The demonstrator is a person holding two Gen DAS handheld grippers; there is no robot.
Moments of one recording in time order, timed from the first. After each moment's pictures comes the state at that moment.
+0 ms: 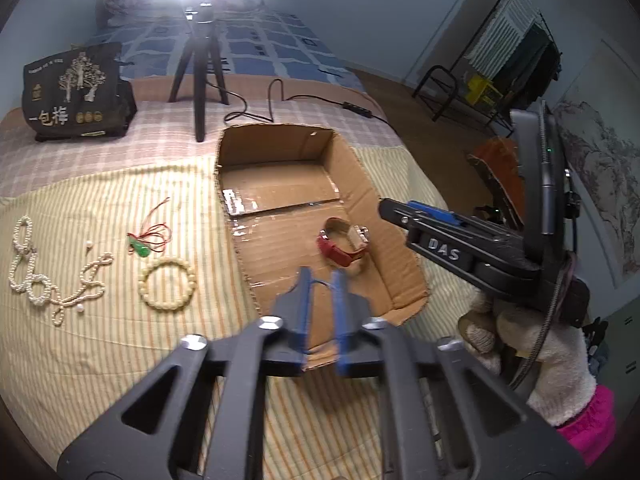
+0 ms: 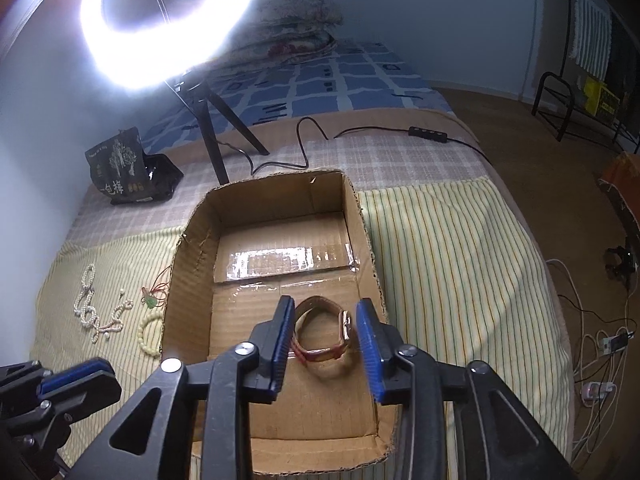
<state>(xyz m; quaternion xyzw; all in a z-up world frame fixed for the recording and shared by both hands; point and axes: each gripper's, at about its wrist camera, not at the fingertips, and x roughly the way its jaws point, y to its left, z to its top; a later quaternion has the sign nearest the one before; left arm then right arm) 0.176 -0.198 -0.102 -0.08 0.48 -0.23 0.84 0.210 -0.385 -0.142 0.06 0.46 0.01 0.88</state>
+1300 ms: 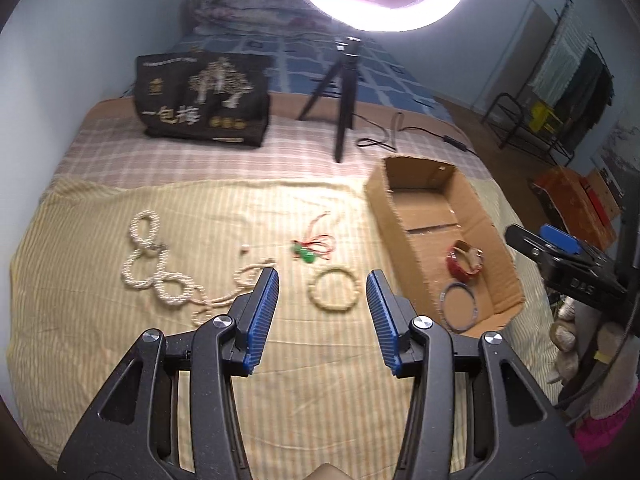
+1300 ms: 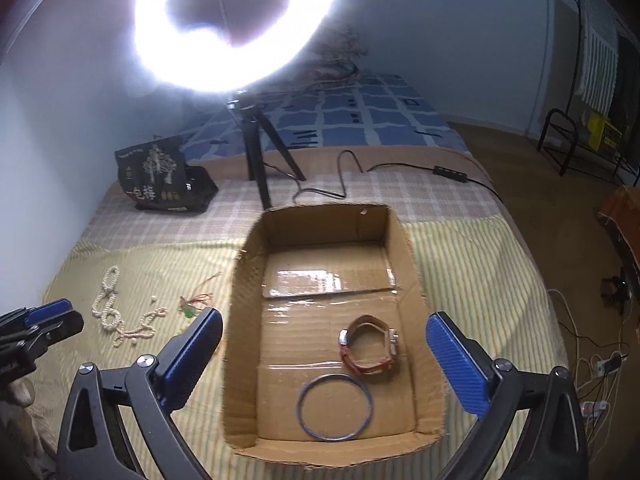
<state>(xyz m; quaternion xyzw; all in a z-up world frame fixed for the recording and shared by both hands) 0.180 -0.059 -0.096 -0.07 0.46 -0.11 0.88 0.191 -0.329 -0.110 0.03 0.42 0.03 0.91</state>
